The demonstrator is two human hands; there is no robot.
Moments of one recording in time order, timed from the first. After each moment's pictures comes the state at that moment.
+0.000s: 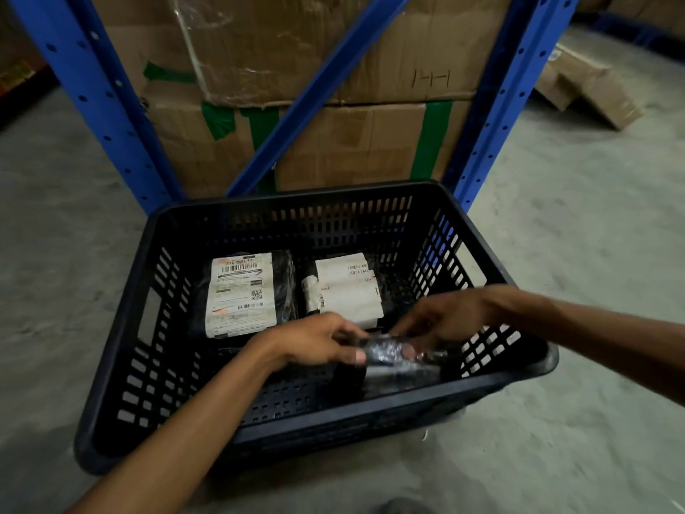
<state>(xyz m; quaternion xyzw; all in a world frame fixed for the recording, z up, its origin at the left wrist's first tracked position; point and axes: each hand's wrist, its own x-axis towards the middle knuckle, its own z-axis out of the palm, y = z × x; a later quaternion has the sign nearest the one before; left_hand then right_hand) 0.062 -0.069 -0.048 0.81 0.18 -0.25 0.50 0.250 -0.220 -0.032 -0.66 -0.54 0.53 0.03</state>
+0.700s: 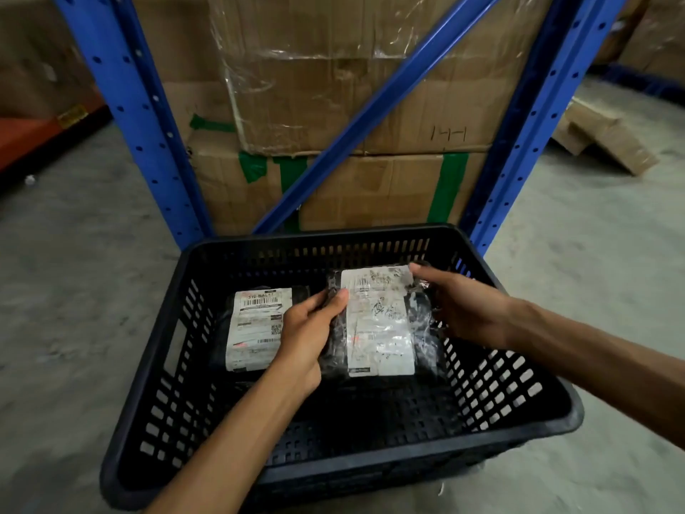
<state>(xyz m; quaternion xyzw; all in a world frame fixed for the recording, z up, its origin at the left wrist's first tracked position) 0.071 -0.064 -0.028 0.46 0.43 0.20 0.75 0.263 -0.190 -0.002 -0.64 -0.16 0.55 0.51</state>
